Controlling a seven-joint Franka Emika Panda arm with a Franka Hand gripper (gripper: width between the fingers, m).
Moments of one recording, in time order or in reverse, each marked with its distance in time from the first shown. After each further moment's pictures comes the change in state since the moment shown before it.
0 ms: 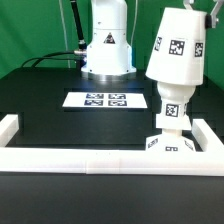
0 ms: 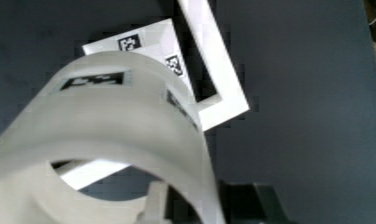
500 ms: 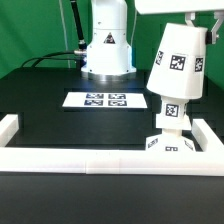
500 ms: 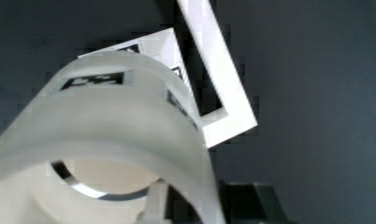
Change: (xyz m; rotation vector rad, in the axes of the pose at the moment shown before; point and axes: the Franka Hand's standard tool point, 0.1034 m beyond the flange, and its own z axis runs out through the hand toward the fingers) arm -0.003 0.004 0.023 -0.018 -0.010 -0.001
